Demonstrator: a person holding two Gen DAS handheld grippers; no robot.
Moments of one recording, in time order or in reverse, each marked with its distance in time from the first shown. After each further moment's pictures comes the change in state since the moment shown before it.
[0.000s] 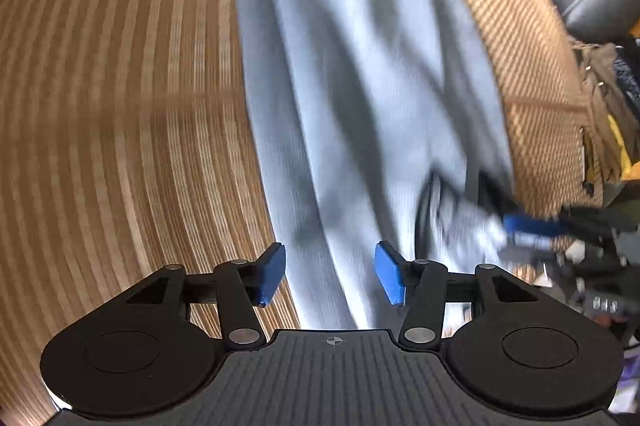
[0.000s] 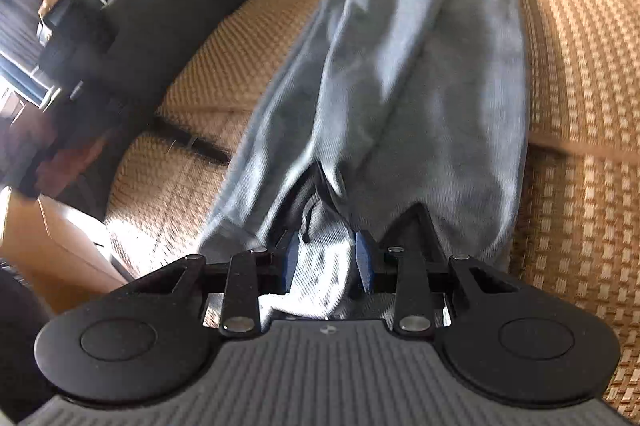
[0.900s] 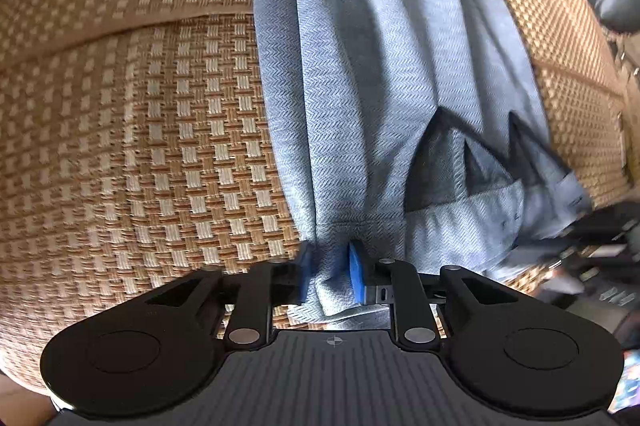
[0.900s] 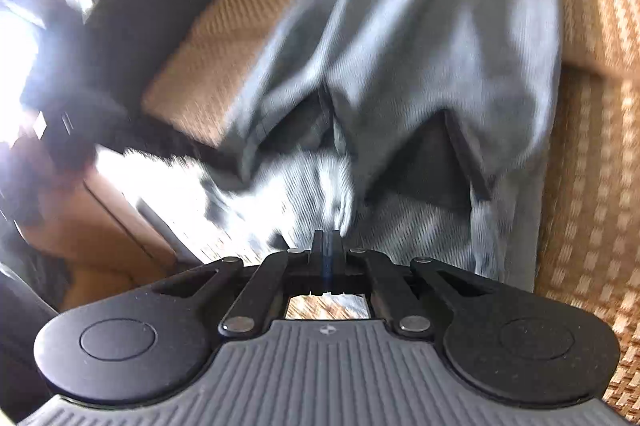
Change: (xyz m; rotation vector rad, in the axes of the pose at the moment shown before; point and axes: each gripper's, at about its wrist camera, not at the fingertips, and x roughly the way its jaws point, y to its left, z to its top) left arm 0.018 -0.015 -0.043 -0.034 -0.051 0.107; right arm -0.001 -0.034 -0.034 -0.050 0.166 0.091
